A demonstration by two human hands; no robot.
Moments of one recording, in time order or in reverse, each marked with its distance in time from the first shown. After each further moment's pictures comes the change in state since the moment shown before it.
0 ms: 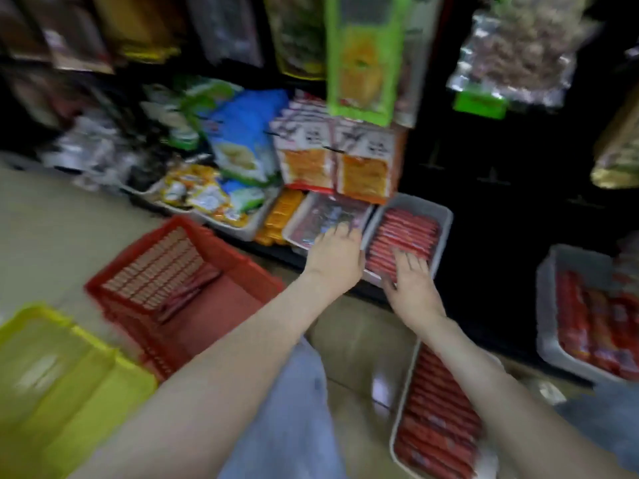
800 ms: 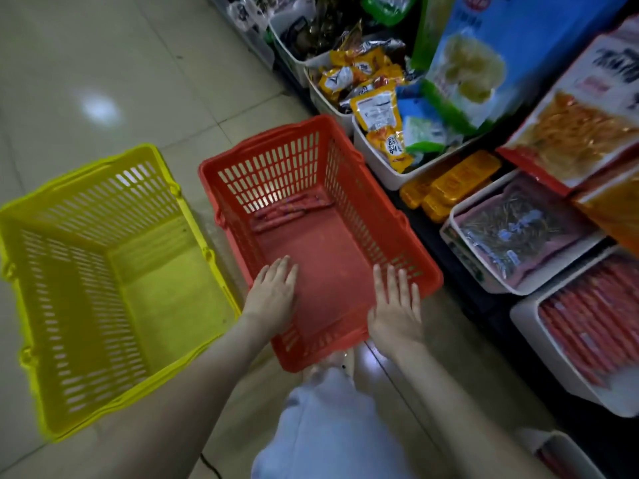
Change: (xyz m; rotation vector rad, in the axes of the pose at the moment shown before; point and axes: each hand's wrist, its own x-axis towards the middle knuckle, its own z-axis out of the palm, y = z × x) left_hand -0.186 -0.292 0.180 -0.012 -0.327 -0.612; right_hand 0.035 -0.160 0.266 -0.365 -0.618 -0.307
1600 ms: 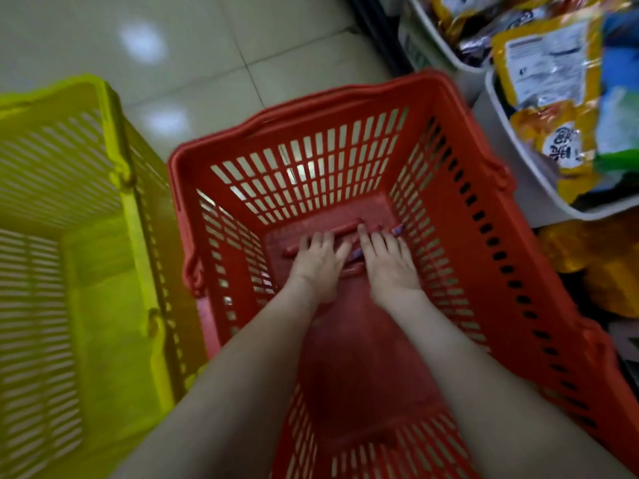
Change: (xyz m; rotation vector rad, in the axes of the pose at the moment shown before) left_hand 0.226 -0.056 0.110 0.112 -0.222 -0.085; right_hand 0.281 -0.074 0.095 -0.230 -0.057 -0.398
